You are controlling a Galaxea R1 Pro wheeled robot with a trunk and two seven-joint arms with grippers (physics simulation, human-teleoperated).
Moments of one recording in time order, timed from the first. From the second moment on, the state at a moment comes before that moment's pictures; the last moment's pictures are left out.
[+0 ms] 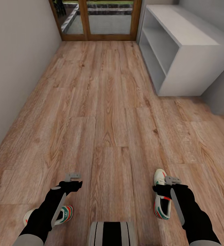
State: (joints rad) left arm -0.46 0.00 0.00 -1.03 0.00 0.52 -0.01; right arm -0.42 -0.01 -0.16 -1.24 0.00 0.91 0.01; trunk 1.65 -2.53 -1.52
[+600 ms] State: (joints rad) left arm -0.46 0.00 0.00 -1.03 0.00 0.52 -0.01; right arm -0.41 -0.04 -0.25 -1.23 0.00 0.90 0.01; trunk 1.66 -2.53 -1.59
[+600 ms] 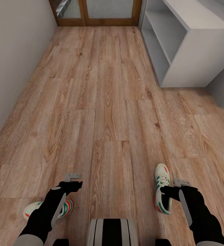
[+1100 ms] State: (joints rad) left arm -0.46 0.00 0.00 -1.03 0.00 0.52 -0.01; right arm -0.41 -0.04 -0.25 -1.18 0.00 0.78 0.01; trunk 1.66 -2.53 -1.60
